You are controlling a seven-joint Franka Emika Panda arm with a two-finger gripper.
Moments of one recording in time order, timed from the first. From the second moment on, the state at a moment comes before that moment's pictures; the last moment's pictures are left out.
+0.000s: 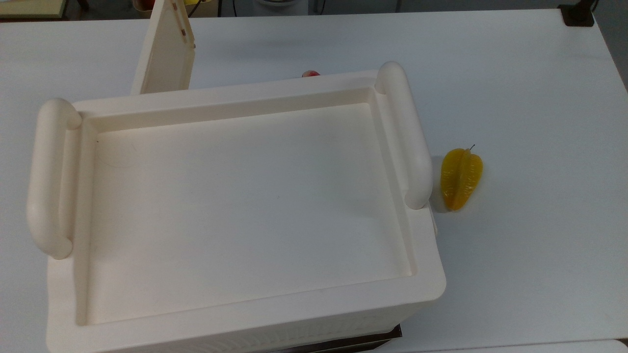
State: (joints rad) arm 0.09 -0.05 -0.27 -1.63 0.01 1.49 -0.16
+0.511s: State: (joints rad) arm 0.12 -0.05 -0.27 -1.63 0.01 1.51 -0.35
